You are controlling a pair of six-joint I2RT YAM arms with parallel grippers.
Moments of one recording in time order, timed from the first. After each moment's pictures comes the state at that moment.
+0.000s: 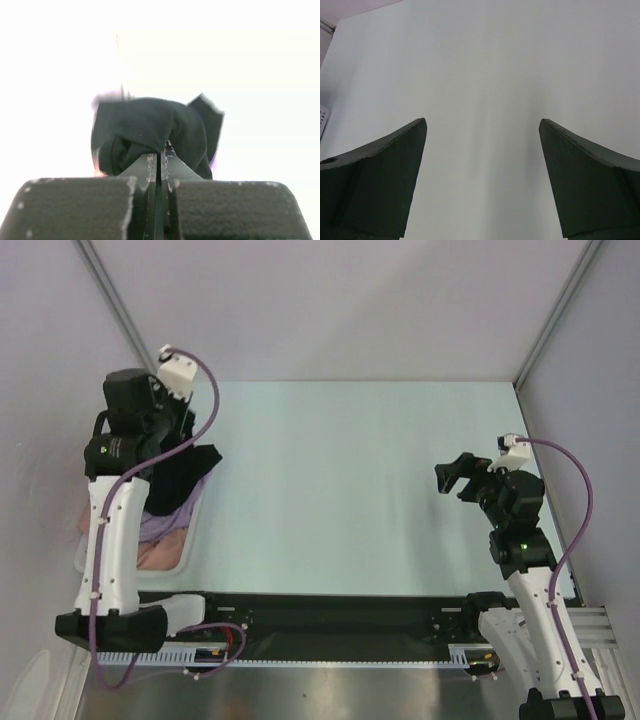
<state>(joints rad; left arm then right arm) 0.07 1.20 1.47 -0.79 -0.01 0.45 0.06 0.64 0.63 -0.20 -0.13 0.33</state>
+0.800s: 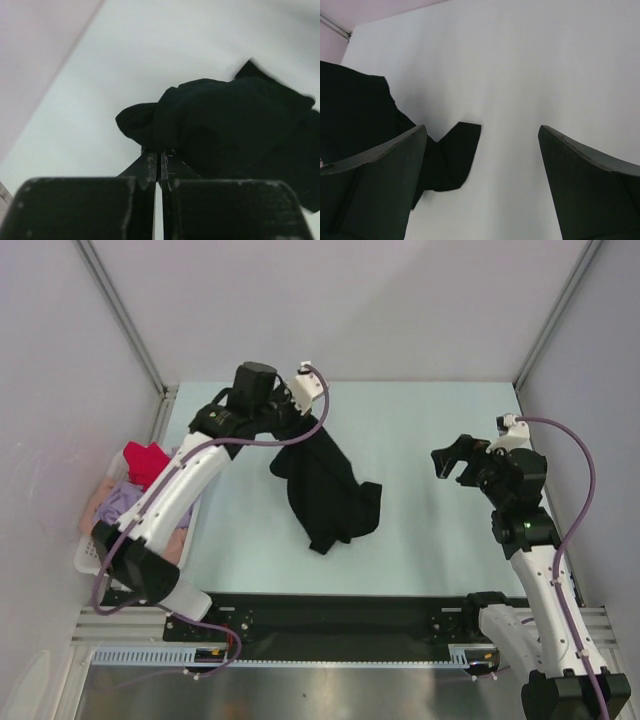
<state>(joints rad) -0.54 1.50 1.68 -0.73 0.18 0.45 0.06 0.78 0.80 -0.23 -0.20 0.34</state>
